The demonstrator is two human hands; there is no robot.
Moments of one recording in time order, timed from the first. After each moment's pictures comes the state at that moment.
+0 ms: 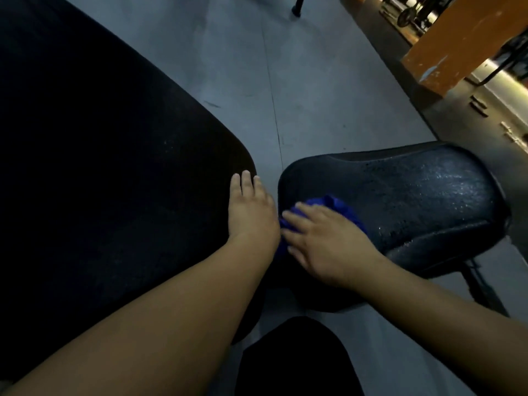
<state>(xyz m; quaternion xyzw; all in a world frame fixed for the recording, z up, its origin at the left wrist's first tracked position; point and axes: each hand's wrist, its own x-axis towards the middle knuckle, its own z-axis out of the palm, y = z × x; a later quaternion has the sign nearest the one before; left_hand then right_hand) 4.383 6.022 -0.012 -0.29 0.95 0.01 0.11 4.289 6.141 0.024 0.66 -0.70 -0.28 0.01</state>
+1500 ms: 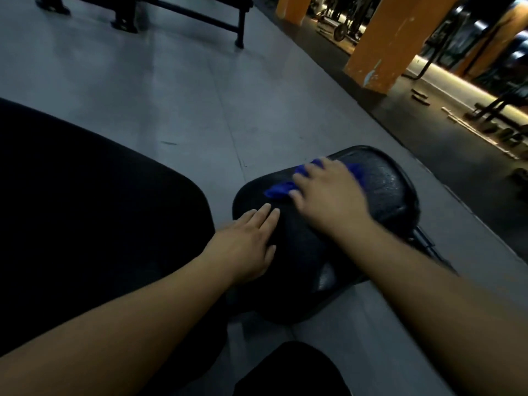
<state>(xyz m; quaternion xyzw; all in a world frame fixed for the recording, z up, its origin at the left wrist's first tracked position) 4.368 6.038 0.006 -0.06 0.98 0.19 -0.03 4.227 6.142 0.097 0.45 -0.85 -0.19 0.19</state>
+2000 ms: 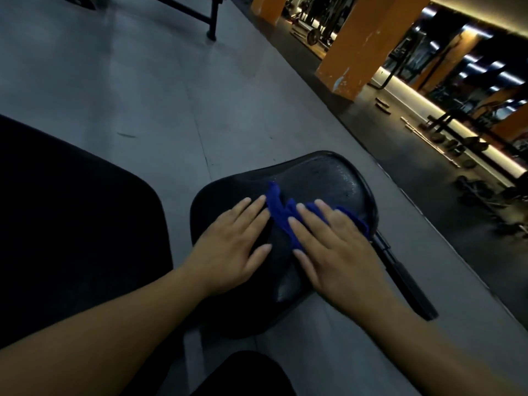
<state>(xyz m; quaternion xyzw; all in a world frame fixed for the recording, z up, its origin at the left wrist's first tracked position) 4.325 6.061 -0.010 0.01 0.95 0.23 -0.20 4.258 6.257 0.091 0.51 -0.82 -0.15 0.22</state>
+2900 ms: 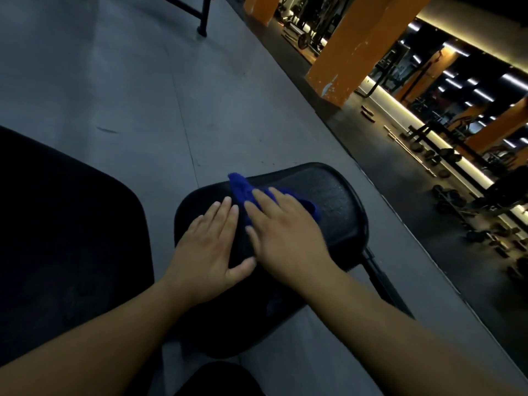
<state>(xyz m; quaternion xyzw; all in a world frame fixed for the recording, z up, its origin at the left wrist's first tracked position) 4.314 6.052 -0.030 -0.07 0.94 0.26 -0.19 4.239 6.172 0.087 0.47 -0.85 -0.15 0.17</state>
